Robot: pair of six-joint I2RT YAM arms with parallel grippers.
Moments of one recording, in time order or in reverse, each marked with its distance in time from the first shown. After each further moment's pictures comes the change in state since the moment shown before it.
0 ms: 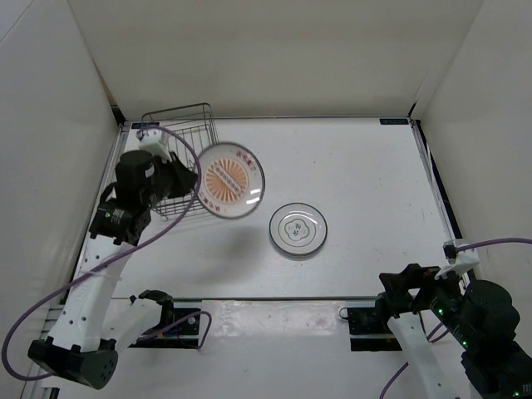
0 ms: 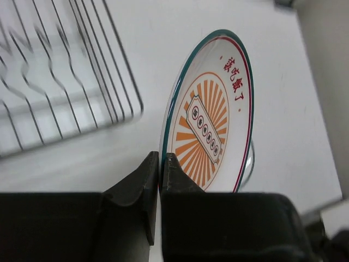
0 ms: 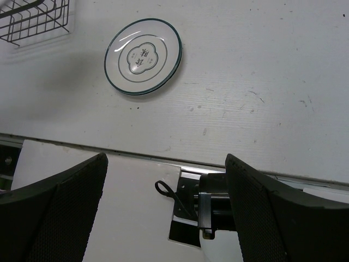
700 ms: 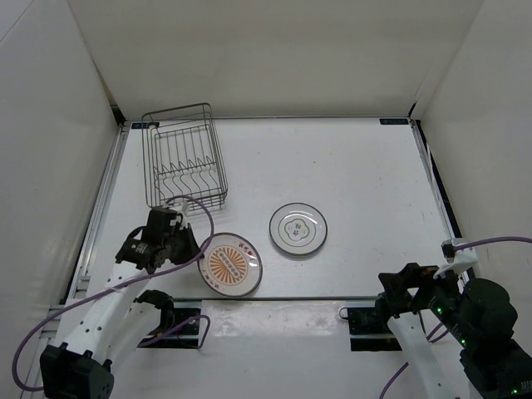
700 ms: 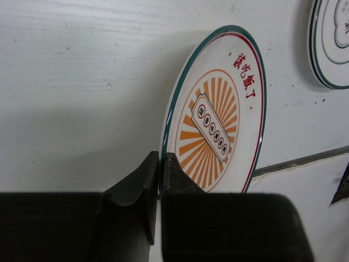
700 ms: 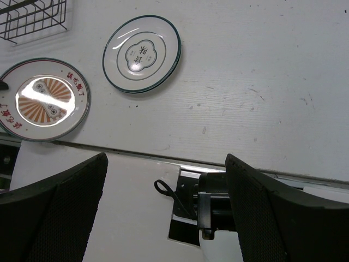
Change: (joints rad) left arm -0.027 -0.232 -0.647 -0.167 0.126 -0.041; right arm 0.000 -0.001 -0.013 0.000 0.000 0.000
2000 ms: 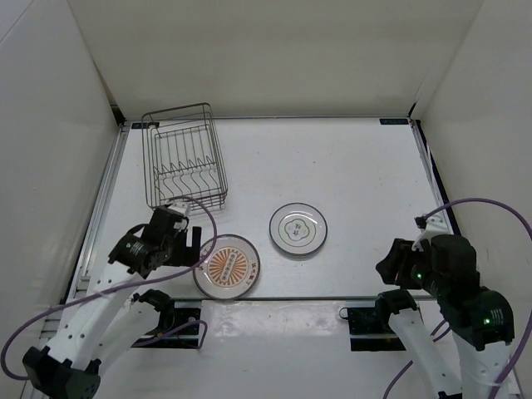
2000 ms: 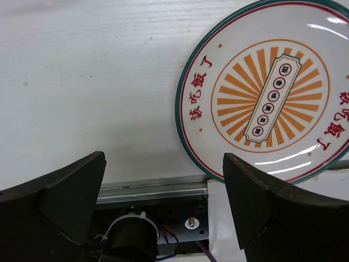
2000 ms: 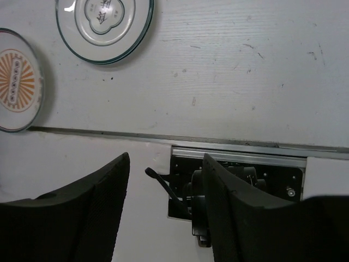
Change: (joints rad) left arm -0.154 0.043 0.177 -0.260 -0.345 0.145; right arm 0.000 0.186 -0.115 0.003 0.026 0.032
